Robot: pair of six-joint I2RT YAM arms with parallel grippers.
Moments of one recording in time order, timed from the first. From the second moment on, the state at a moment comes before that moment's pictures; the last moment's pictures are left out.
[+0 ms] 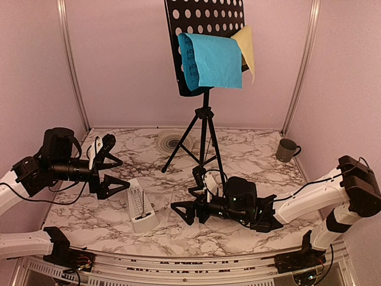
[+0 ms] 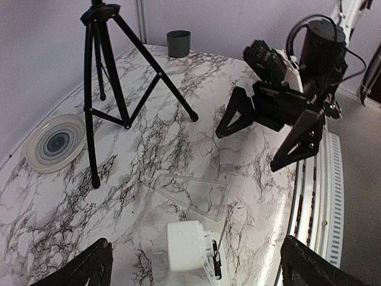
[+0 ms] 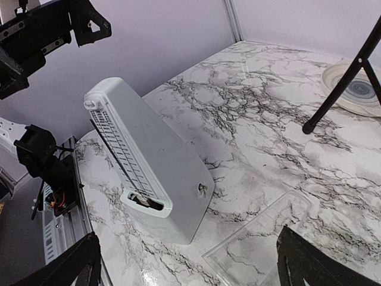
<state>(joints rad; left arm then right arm) -0.59 0.83 0.79 -0.49 0.52 0.25 1.19 1.53 0.63 0.66 0.09 0.37</state>
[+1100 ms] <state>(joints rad) -0.81 0.91 0.74 -0.56 0.15 0.14 1.18 1.53 0.64 0.64 0.09 0.37</state>
